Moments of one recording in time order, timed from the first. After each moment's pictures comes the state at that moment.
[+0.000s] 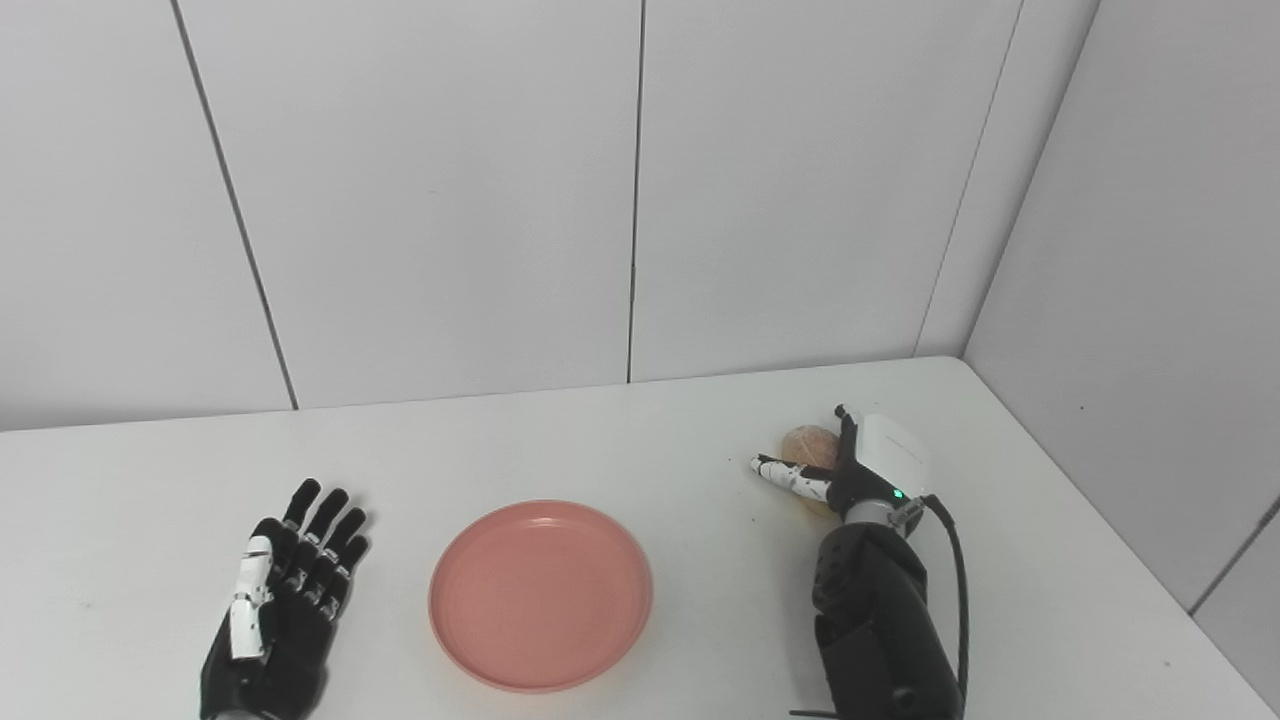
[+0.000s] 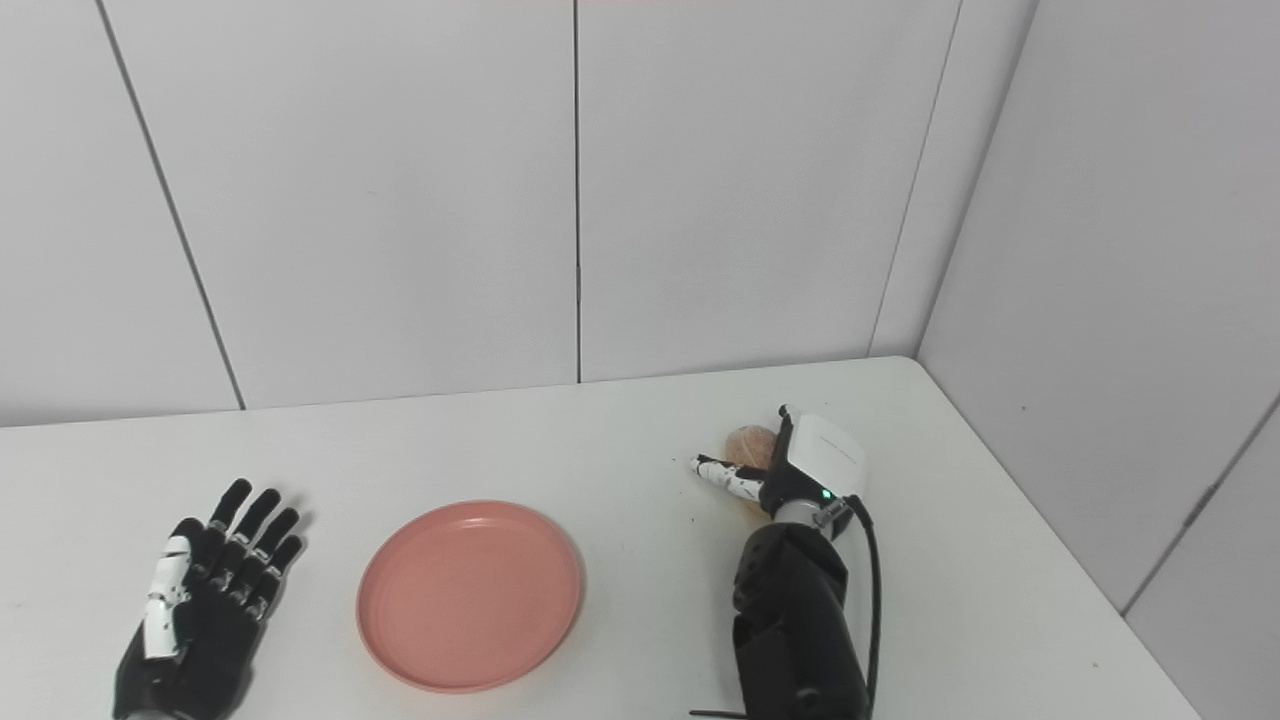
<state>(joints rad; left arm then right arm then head) -0.33 0.09 0.17 0.21 -0.49 0.15 -0.26 -0.62 -0.04 -0.28 0.38 -1.10 0.47 -0.03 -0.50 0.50</state>
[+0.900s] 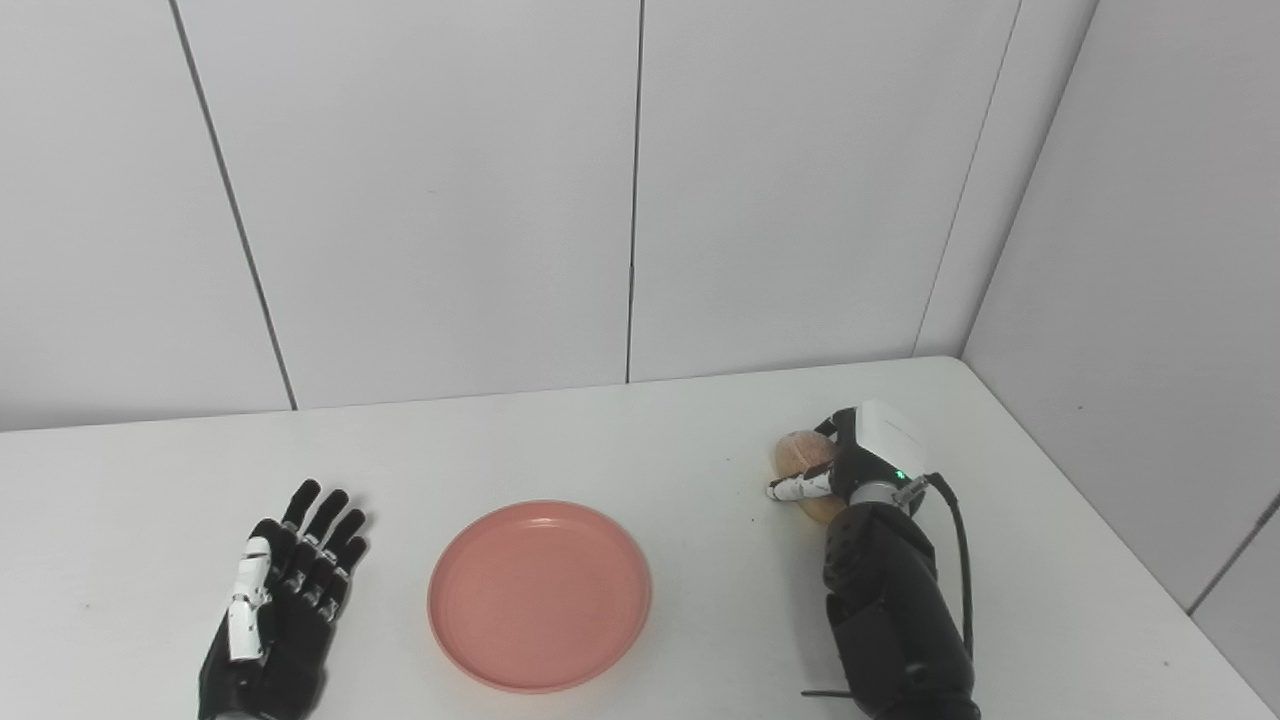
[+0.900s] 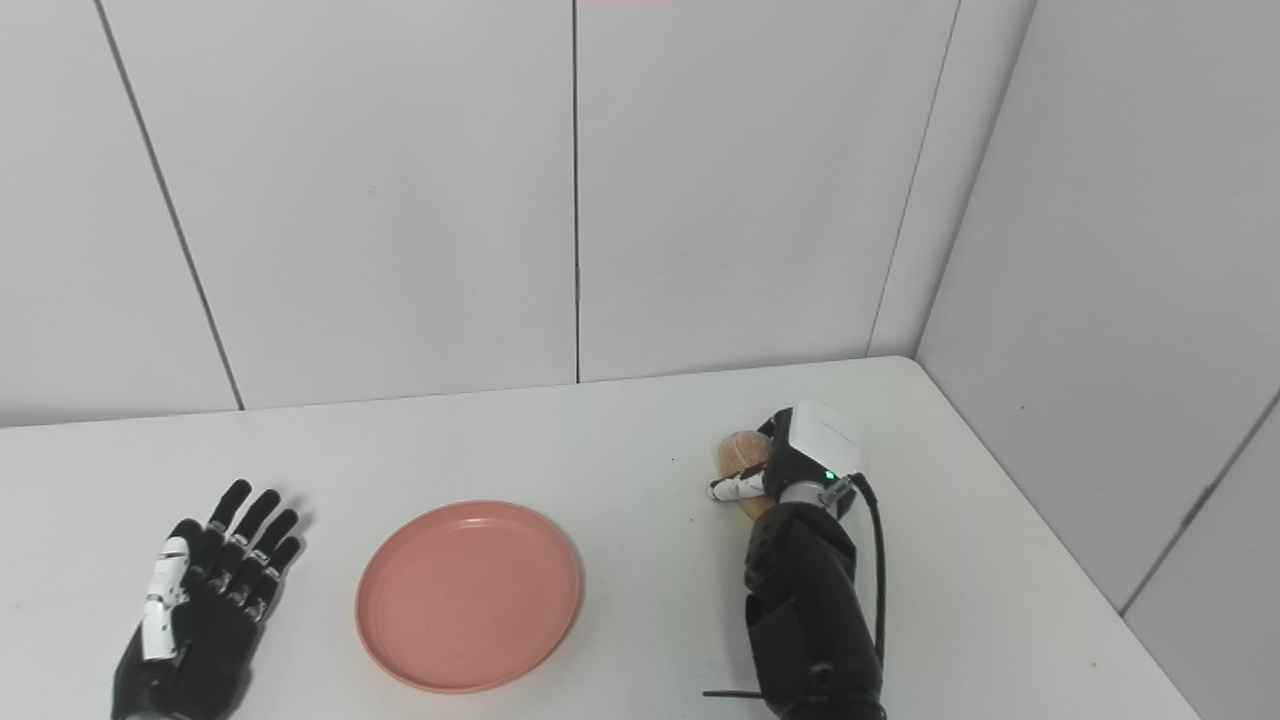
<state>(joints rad) -0.33 0.09 0.16 0.21 -0.49 0.15 -0.26 -0.65 -0.09 -0.24 0.40 -1.08 0.47 0.06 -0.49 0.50</state>
